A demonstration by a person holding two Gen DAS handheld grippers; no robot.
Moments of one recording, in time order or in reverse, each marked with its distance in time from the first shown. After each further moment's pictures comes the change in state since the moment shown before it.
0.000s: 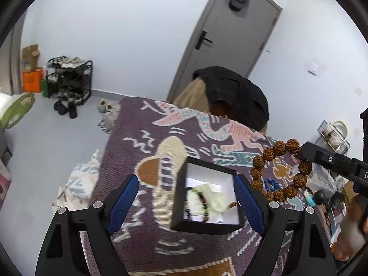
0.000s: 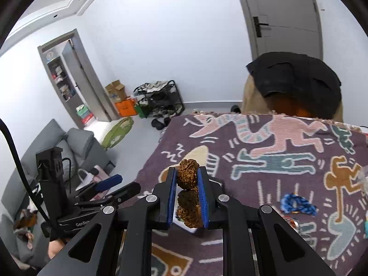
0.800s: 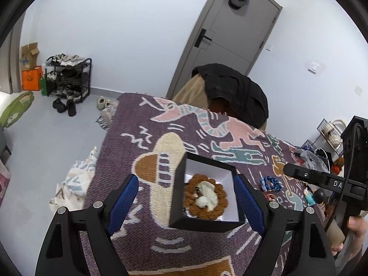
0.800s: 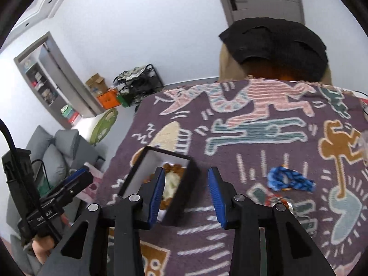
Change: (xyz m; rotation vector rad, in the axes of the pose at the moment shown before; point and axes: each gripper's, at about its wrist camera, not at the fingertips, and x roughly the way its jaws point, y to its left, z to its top) left arm 0.009 -0.010 -0.004 0.012 0.021 -0.019; right arm 0.012 -0.073 -0.025 0.154 0.096 -0.093
